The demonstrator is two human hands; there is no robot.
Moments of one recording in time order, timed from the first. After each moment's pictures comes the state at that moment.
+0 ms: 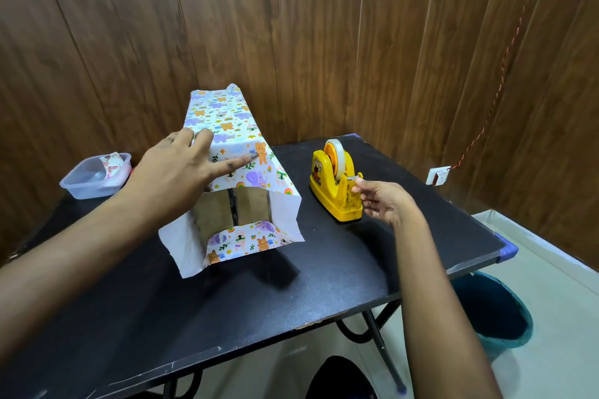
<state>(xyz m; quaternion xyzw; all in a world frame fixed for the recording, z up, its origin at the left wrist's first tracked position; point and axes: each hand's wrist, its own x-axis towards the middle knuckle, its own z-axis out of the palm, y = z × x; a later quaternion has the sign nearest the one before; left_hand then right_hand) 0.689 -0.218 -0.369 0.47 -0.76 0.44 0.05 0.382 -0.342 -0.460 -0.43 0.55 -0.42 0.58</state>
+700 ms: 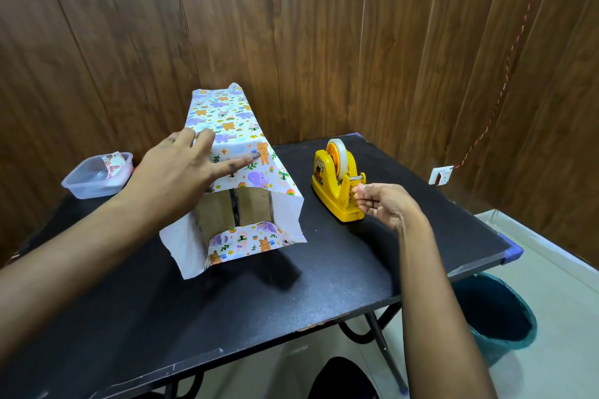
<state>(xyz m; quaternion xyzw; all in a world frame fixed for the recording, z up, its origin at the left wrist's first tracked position) 0.689 -0.218 -0.369 0.47 -0.76 0.44 0.06 0.381 -0.340 -0.466 -0.43 0.48 -0.46 0.61</state>
